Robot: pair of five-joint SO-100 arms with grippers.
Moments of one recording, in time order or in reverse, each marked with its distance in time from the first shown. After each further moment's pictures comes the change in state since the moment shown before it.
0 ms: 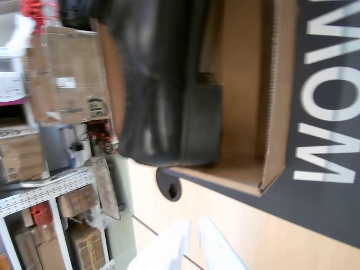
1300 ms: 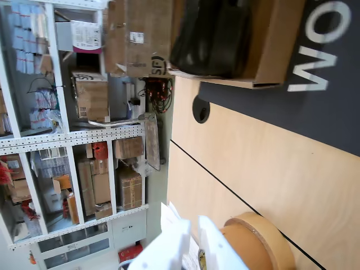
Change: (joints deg) arm 0 -11.9 52.8 11.2 27.5 2.8; arm 1 25.0 95.7 42.4 -1.2 2.4
